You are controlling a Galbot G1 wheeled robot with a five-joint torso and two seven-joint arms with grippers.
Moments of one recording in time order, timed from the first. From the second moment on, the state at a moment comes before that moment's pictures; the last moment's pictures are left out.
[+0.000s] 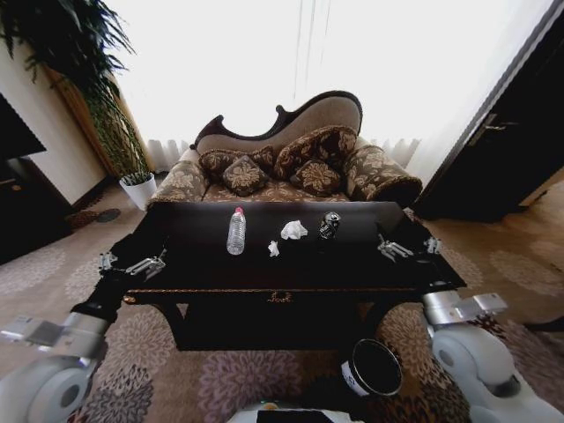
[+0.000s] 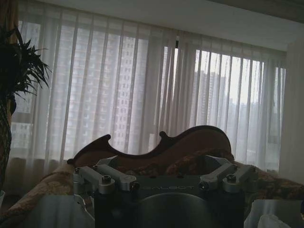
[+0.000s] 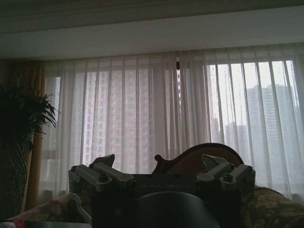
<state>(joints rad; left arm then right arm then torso) 1.69 -1.07 -1.08 -2.47 -0.88 0.21 0.08 -1.60 0.96 0.84 2.35 0.69 0.07 0.08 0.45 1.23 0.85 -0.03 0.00</state>
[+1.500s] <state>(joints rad) 0.83 -0.71 -0.21 -2.01 -1.22 0.45 -0.23 -1.79 1.14 0.88 2.50 0.63 0.06 0.08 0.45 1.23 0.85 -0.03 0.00</state>
